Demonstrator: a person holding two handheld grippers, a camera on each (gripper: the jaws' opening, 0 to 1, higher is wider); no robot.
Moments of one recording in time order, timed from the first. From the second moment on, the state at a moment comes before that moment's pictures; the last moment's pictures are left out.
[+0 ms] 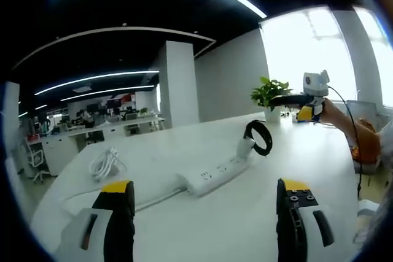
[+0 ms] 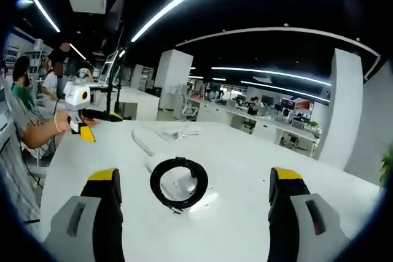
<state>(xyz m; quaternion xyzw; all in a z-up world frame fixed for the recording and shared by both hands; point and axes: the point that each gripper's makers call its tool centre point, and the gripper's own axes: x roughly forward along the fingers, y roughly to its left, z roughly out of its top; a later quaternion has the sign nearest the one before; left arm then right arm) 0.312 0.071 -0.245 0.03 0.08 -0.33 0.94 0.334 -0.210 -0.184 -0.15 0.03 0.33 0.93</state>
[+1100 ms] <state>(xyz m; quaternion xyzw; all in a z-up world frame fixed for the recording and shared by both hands) 0.278 0.081 -0.245 0.04 0.06 -0.30 0.95 0.242 -0.238 -0.227 -0.08 0.04 0.20 0.98</state>
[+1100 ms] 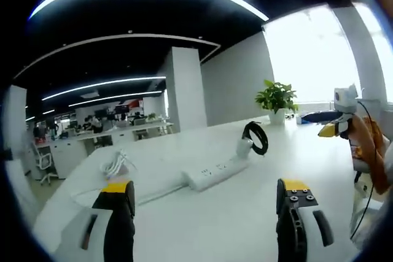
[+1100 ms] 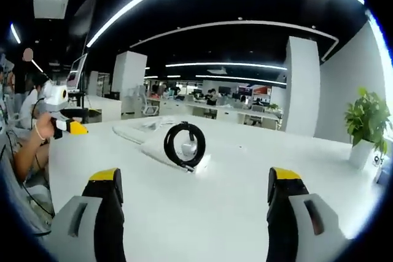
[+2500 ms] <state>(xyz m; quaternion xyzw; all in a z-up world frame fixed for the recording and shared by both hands) 0.230 0.110 -0.287 -0.04 0.07 -0.23 0.97 0.166 -0.275 -0.288 -0.05 0.09 0.10 0.99</state>
